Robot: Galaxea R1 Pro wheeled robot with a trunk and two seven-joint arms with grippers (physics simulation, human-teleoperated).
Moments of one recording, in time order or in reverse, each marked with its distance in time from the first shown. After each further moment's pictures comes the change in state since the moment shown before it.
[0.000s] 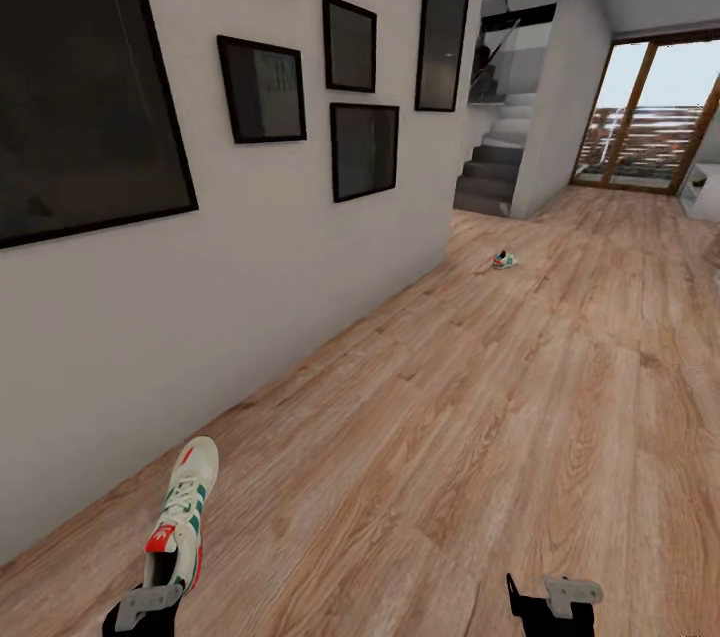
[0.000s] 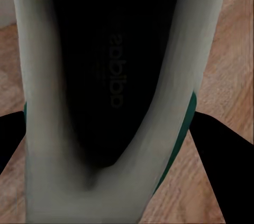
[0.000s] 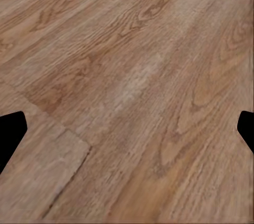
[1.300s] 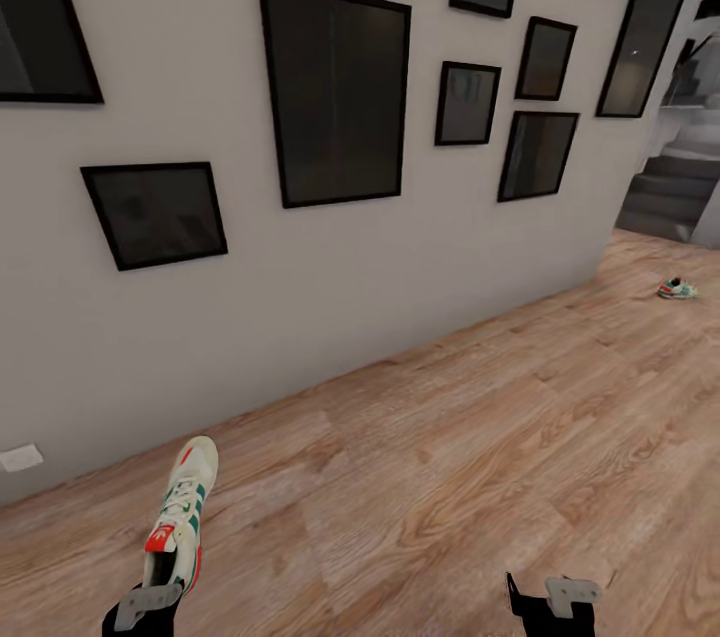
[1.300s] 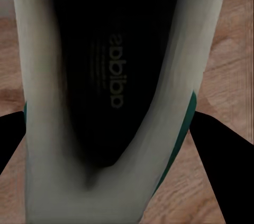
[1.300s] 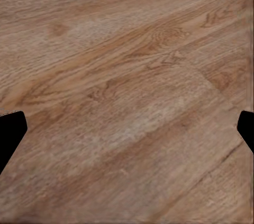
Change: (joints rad) left arm 0.000 0.002 0.000 -0.001 0.001 0.002 -0.001; right arm 0.000 -0.001 0.000 -0.001 -0.001 0.000 -0.001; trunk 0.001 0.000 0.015
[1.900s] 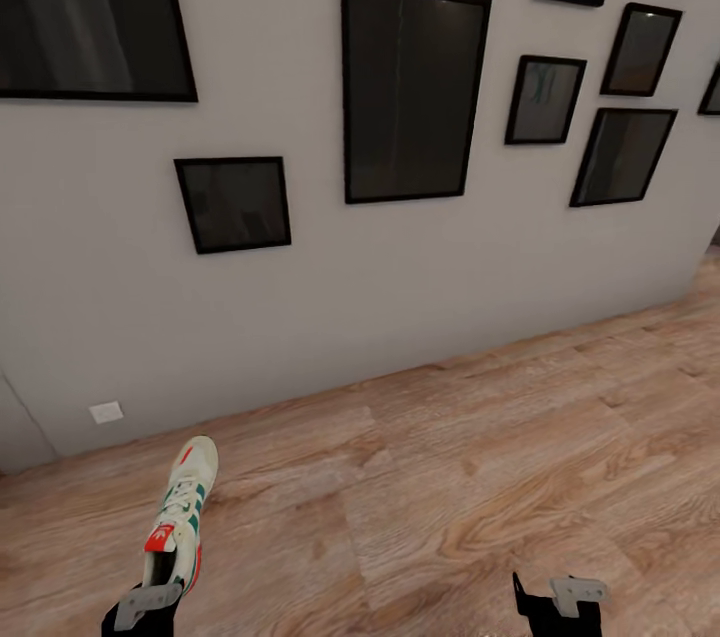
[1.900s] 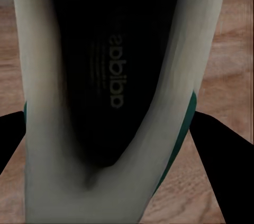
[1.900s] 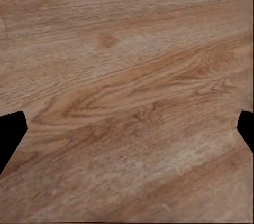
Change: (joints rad) left arm 0.000 0.000 0.001 0.000 0.000 0.000 0.001; right arm 0.000 -0.017 0.001 -0.001 0.001 0.000 0.000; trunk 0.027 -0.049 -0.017
